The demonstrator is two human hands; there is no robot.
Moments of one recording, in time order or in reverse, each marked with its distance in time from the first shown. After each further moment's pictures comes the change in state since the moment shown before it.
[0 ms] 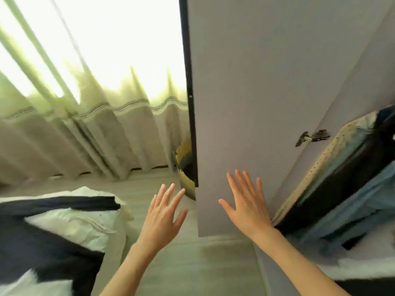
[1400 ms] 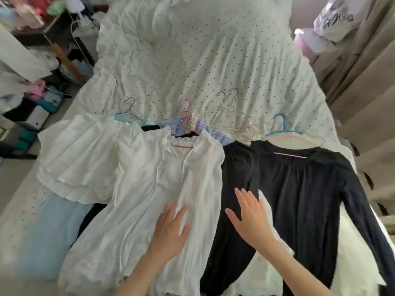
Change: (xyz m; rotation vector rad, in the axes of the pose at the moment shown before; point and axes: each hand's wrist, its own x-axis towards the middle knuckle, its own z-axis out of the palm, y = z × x) left_hand -0.484 -0.394 -0.032 -0.382 0.352 -1.766; right_hand -0.057 -0.745 0.266 0.058 -0.760 -1.438
